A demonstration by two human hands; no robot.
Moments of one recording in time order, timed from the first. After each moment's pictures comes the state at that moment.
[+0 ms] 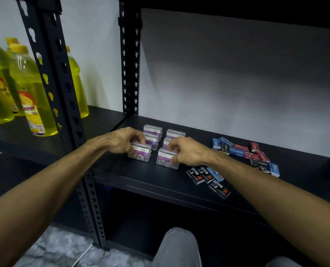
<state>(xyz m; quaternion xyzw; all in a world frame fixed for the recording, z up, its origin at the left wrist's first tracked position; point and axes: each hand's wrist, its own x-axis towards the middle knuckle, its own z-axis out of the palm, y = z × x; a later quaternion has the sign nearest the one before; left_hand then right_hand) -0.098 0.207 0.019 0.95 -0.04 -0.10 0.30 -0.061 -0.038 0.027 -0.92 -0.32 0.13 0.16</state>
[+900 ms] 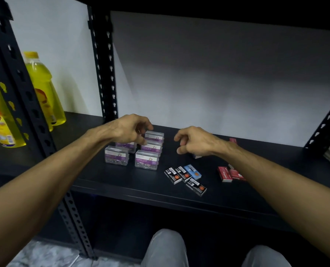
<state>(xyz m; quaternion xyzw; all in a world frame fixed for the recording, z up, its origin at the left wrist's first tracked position) -0.077 0.130 0.067 0.96 -0.12 -0.02 0.25 -0.043 -0.121 0.060 -0.94 -0.27 0.10 0.20</state>
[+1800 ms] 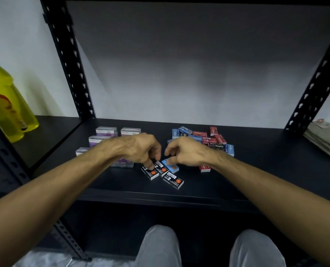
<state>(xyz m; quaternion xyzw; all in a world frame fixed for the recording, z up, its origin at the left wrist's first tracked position) -0.066 0.017 0.038 0.96 -0.19 -0.15 0.09 -0.048 -0.177 0.013 -0.93 -0.28 0.11 0.22</state>
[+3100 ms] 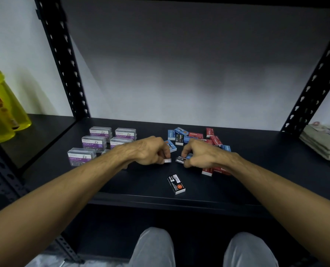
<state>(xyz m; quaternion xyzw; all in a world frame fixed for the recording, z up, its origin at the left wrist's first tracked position) -0.044 -0.014 0.018 0.96 -0.22 -0.12 0.13 -0.031 -0.220 0.011 -0.96 -0.22 0.12 0.14</state>
